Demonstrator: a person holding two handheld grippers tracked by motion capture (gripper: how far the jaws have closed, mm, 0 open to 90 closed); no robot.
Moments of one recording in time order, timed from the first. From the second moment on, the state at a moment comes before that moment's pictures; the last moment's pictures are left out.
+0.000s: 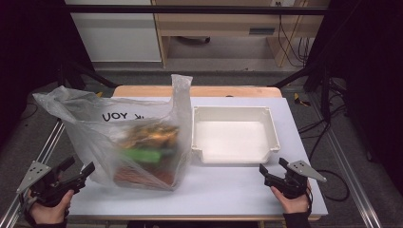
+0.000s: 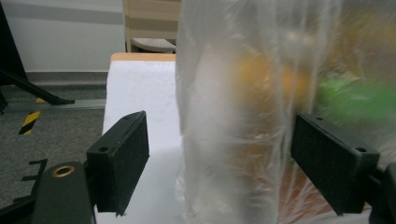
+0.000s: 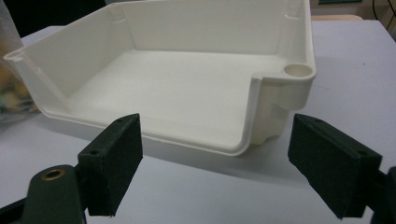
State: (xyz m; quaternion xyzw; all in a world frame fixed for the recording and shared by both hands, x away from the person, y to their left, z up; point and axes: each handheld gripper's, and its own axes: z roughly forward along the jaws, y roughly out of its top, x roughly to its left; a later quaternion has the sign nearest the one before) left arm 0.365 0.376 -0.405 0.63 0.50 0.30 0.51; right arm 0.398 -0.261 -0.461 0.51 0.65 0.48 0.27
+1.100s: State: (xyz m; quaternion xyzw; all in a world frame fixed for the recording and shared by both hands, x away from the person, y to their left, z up) left arm 0.391 0.329 -0.356 0.64 0.46 0.32 0.53; right arm 0.419 -0.110 -0.359 0.34 0.70 0.58 0.22
